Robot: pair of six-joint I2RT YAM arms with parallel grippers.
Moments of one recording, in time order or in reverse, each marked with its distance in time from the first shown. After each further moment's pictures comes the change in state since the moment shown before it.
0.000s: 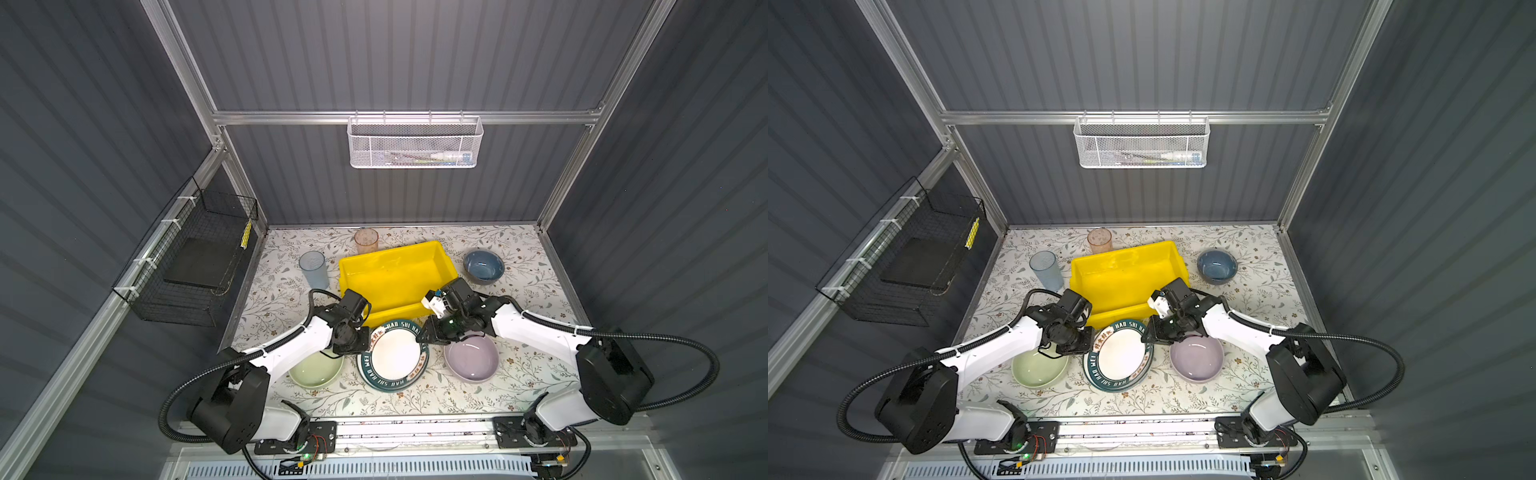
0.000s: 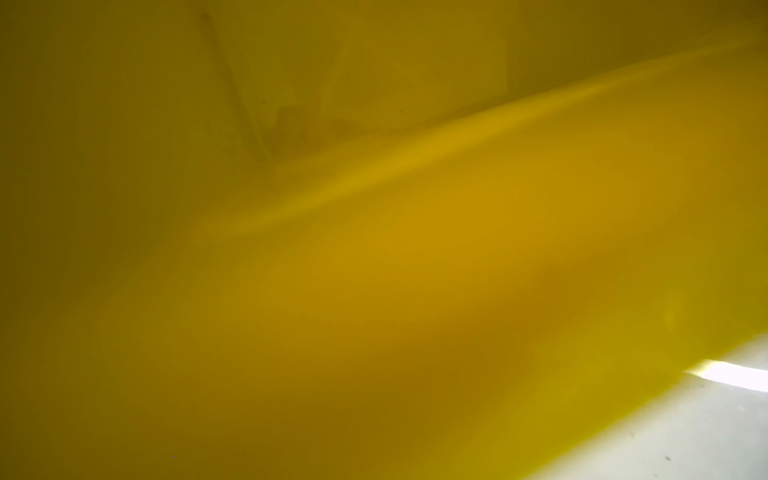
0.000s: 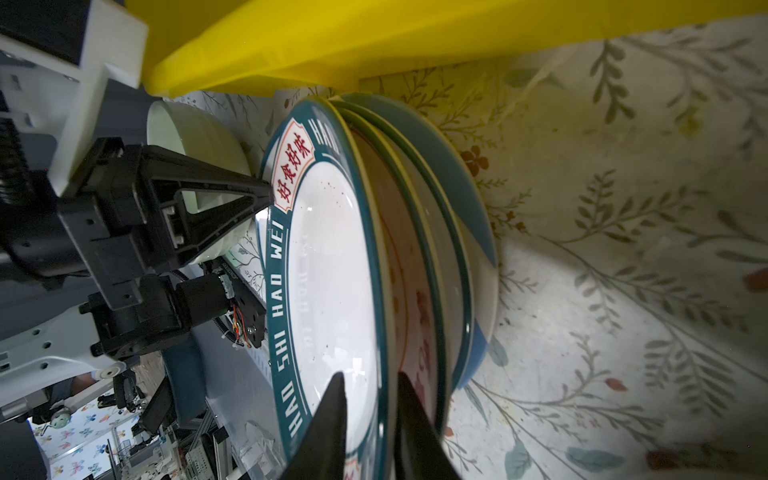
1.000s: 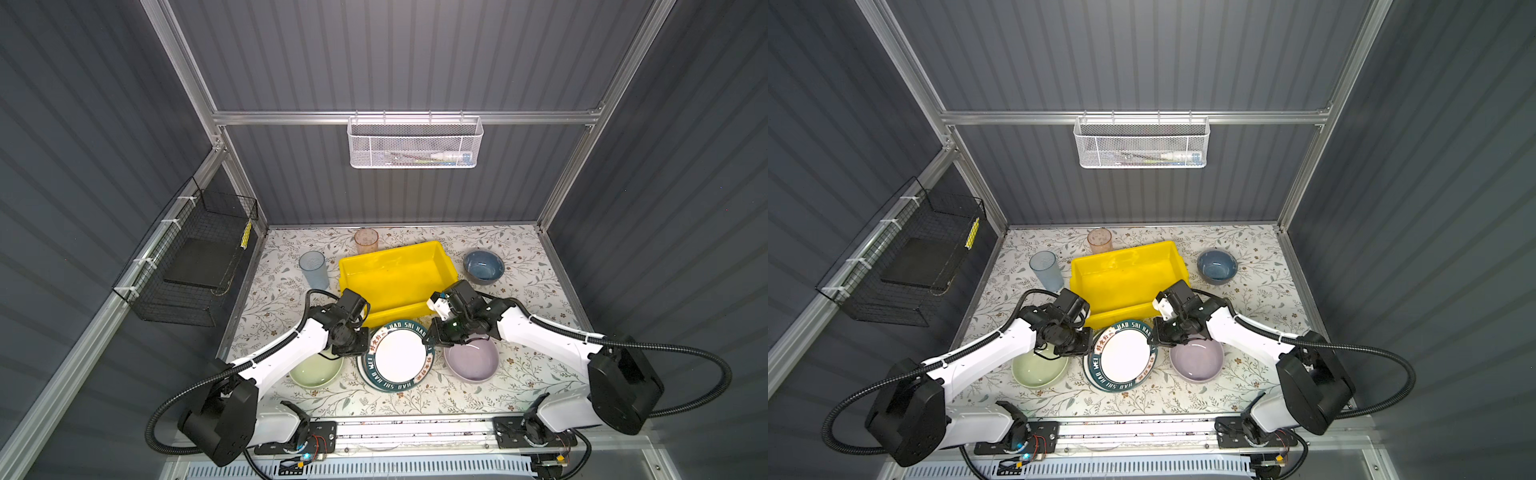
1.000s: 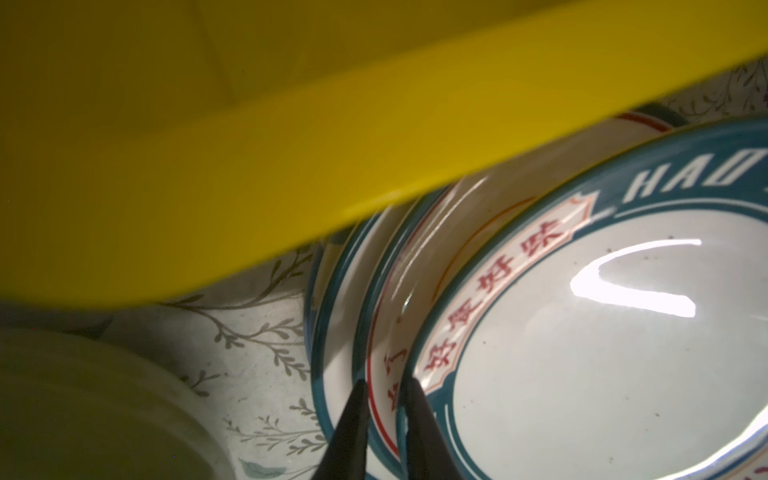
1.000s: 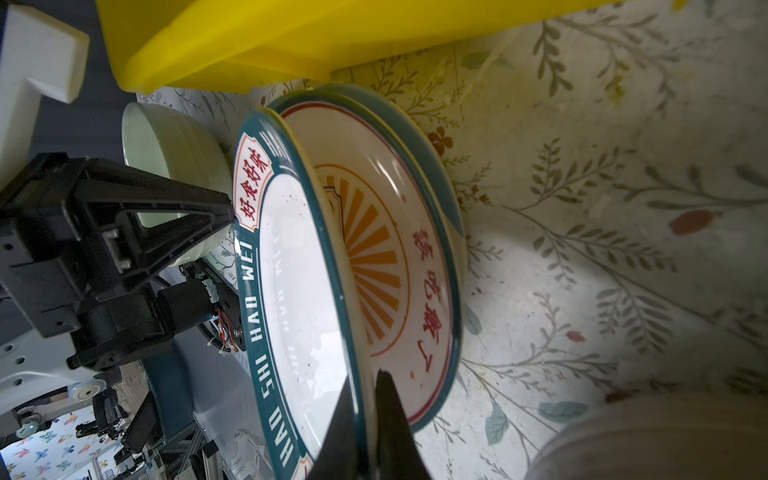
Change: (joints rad) left arm -0.002 -0.072 0.036 -0.100 0.018 0.004; right arm 0.005 -0.070 -0.010 -0.096 0.072 -0.002
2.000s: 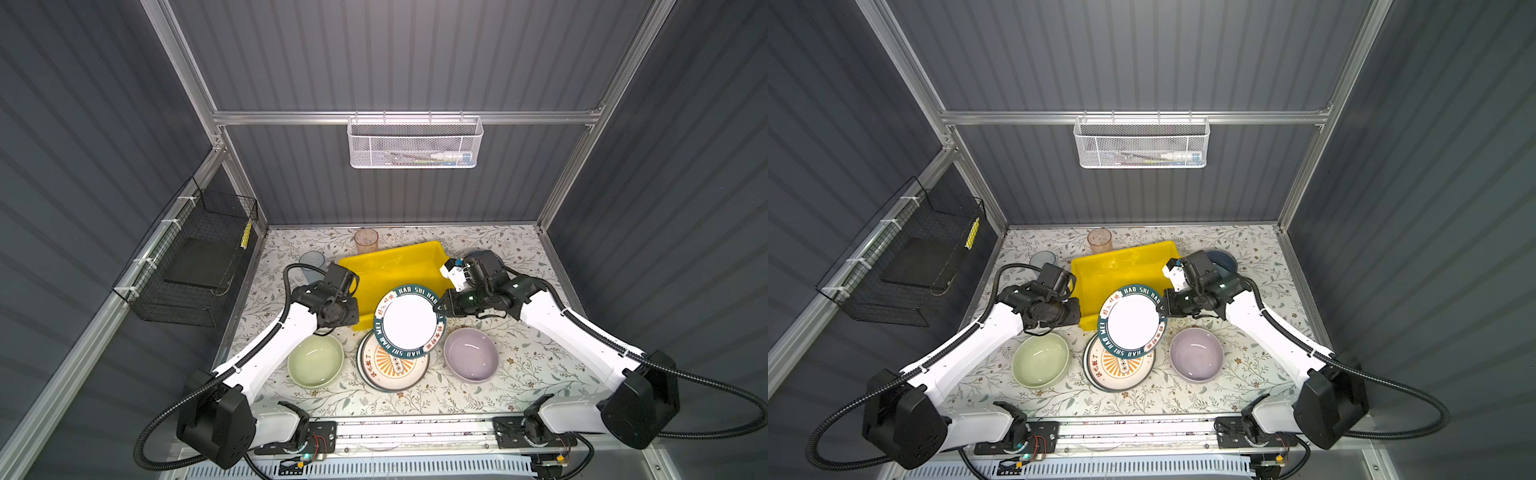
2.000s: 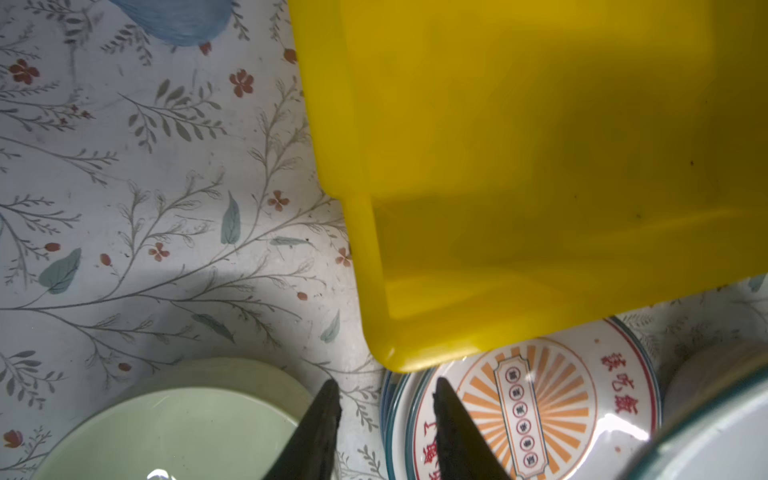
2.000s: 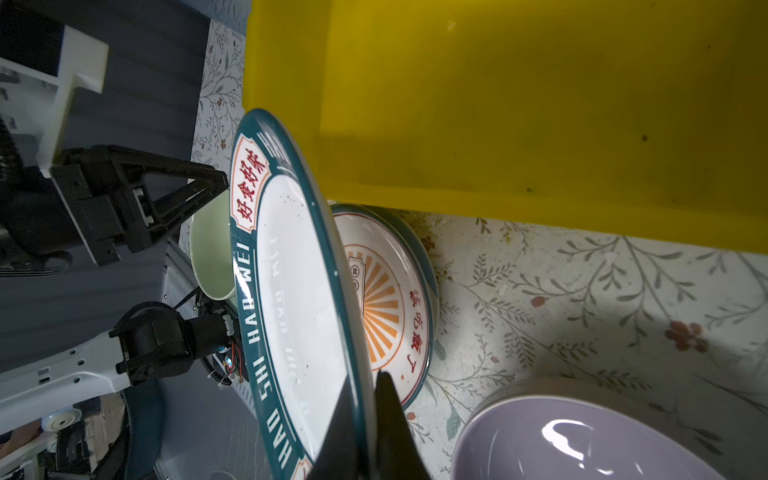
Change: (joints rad) left arm 0.137 -0.003 0.215 -0.068 -0.230 0.020; right arm -0.134 -0.065 0.282 -0.205 0.076 -0.165
